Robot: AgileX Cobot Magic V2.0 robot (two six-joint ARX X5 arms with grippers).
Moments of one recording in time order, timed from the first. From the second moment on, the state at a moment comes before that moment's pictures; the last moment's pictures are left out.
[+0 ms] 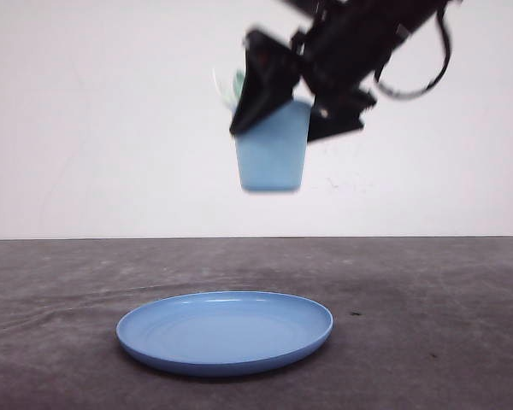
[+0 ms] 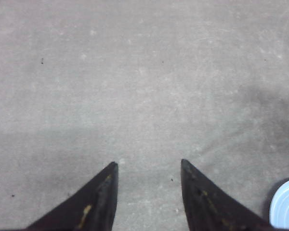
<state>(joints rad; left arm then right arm) -0.07 0.83 0.87 -0.61 0.08 -0.03 0.64 1.43 1.00 -0.08 -0.22 0.05</state>
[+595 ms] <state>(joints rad) -0.07 0.83 0.87 -0.61 0.08 -0.03 0.84 1.29 0.59 0.21 -0.15 0.07</state>
